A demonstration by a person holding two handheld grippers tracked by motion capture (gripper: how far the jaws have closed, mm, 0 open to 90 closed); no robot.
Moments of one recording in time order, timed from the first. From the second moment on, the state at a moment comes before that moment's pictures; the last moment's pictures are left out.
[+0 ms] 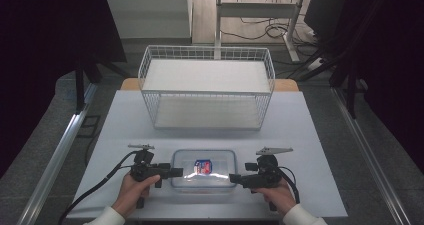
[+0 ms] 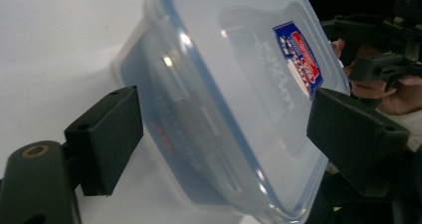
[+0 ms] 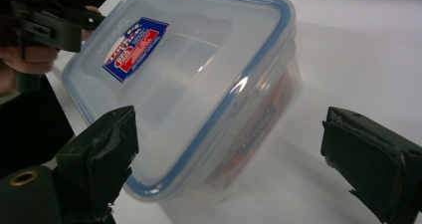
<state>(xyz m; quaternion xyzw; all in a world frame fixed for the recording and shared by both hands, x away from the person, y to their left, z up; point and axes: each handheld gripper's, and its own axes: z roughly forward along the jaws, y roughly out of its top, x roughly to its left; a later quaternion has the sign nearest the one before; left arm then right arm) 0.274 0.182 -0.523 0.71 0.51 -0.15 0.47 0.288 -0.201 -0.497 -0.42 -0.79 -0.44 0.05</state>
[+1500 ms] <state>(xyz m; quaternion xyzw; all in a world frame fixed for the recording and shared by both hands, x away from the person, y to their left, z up) 0.245 0.189 -0.510 0.69 0.50 -0.15 0.50 0.283 -0.205 -0.489 -0.48 -0.73 -0.46 0.15</state>
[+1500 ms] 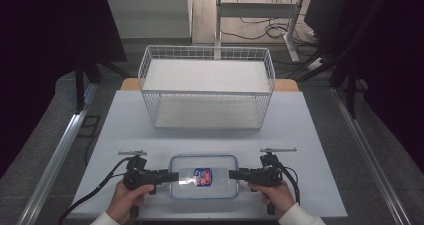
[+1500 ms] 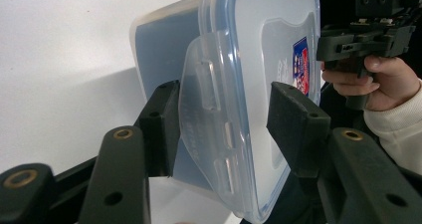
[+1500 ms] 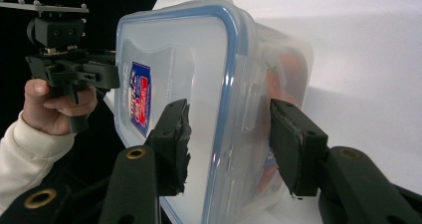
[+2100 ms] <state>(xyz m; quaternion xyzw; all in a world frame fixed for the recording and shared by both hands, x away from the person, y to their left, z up) 0.254 0.185 -0.503 0.70 0.50 -0.13 0.50 0.287 -0.207 -0.479 -0.47 -0.74 -0.47 0.11</state>
